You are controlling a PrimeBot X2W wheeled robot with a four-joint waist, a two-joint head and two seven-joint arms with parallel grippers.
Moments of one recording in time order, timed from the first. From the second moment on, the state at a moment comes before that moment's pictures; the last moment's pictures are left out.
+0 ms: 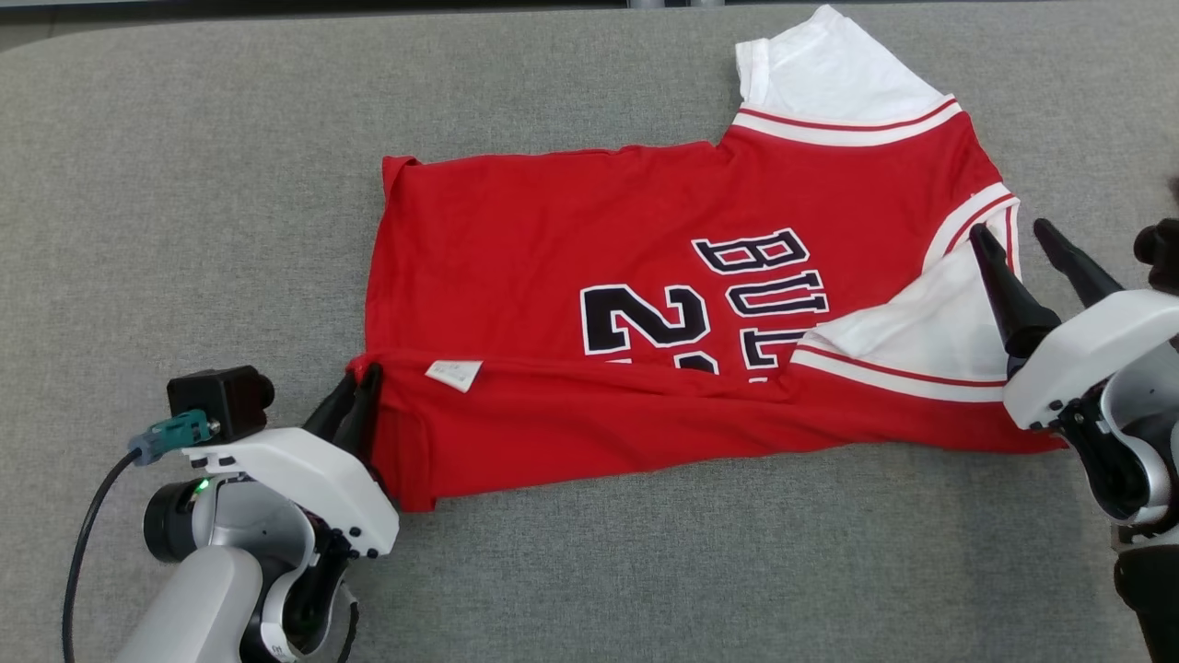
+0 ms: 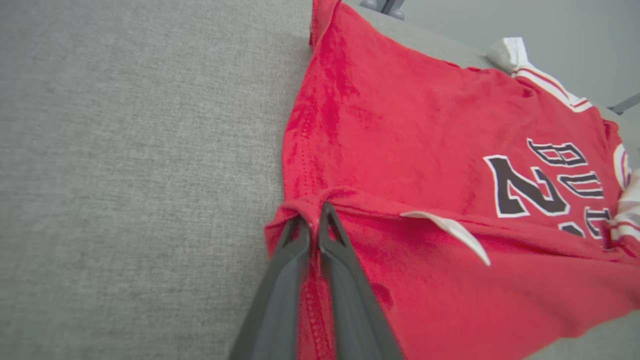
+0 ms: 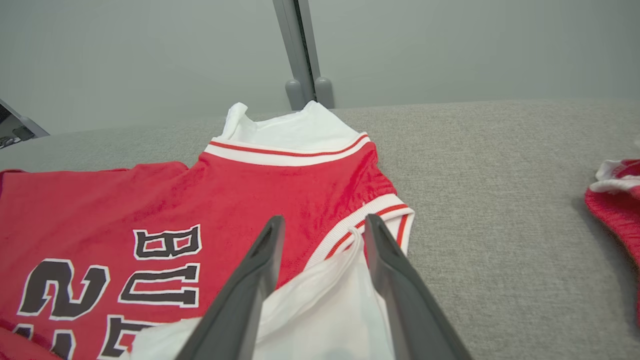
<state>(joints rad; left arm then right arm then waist) -0.25 0.30 -0.37 0.08 -0.74 0.20 0.21 -0.44 -0.27 0.10 0.19 0.47 0.13 0.26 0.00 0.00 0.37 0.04</state>
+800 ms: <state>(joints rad) -0.07 0.31 -0.44 -0.09 -0.72 0.23 0.22 -0.09 -0.42 0.05 -0.08 0.33 0.13 0.50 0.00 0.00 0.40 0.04</state>
